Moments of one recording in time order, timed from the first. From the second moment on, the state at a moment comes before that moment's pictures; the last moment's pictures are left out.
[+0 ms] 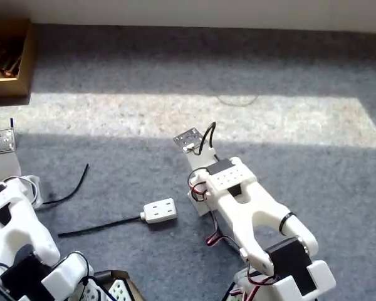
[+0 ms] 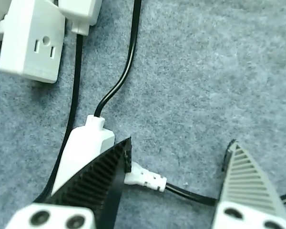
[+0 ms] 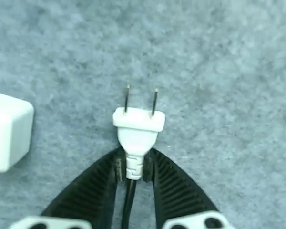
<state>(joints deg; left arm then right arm) -49.7 -17.5 57.8 28.4 -26.7 -33.8 -3.6 46.6 51.8 7.9</state>
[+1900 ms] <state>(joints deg) -18.5 -51.6 48.8 63.3 -13.9 -53.7 -44.1 51.7 41.0 16.1</state>
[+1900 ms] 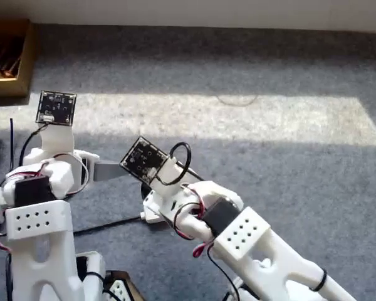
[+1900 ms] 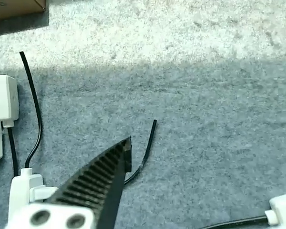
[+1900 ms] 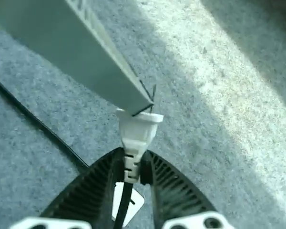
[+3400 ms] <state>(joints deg) -31.1 -51.8 62.8 49.1 -12.1 -46.4 -40.0 29.8 87.2 15.0</state>
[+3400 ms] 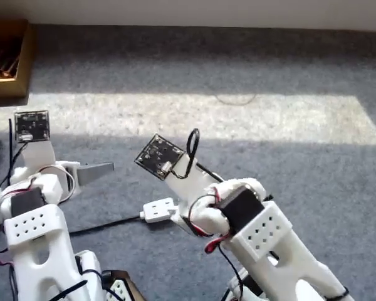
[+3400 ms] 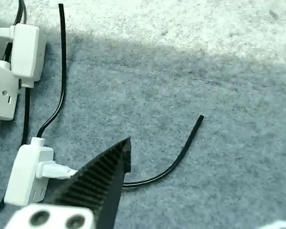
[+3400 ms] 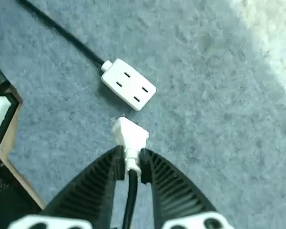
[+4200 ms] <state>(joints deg) -39.8 -51.8 79.2 41.2 -4.2 -47.3 12.2 -10.2 98.7 58.2</state>
